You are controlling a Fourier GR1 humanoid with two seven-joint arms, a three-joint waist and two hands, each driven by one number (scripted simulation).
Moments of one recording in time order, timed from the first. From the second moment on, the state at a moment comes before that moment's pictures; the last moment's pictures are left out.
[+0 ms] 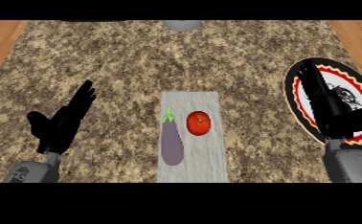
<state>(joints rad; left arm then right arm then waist) -0.11 0.45 -0.24 -1.30 0.39 0.08 -0.07 -0.17 -0.35 0.00 -1.35 -0.18 0.00 -0.16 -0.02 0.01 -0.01</state>
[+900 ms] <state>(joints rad) -0.03 0.31 -0.26 -1.37 0.34 0.21 0.09 -0.22 -0.22 -0.09 -1.35 -0.10 -0.27 -0.28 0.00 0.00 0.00</state>
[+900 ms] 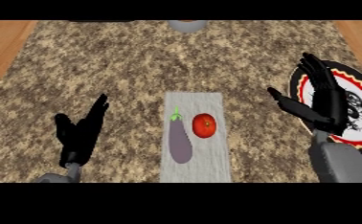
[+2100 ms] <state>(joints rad) -0.02 0.26 -0.23 -1.41 0.30 0.19 0.16 -0.26 -0.34 0.34 -1.71 0.30 0.00 0.52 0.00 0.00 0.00</state>
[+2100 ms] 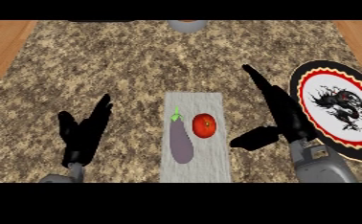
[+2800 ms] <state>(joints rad) 0.00 0.22 -0.19 -1.45 0.23 0.16 0.20 -0.25 -0.13 0.42 -1.62 0.47 0.05 0.60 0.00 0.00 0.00</state>
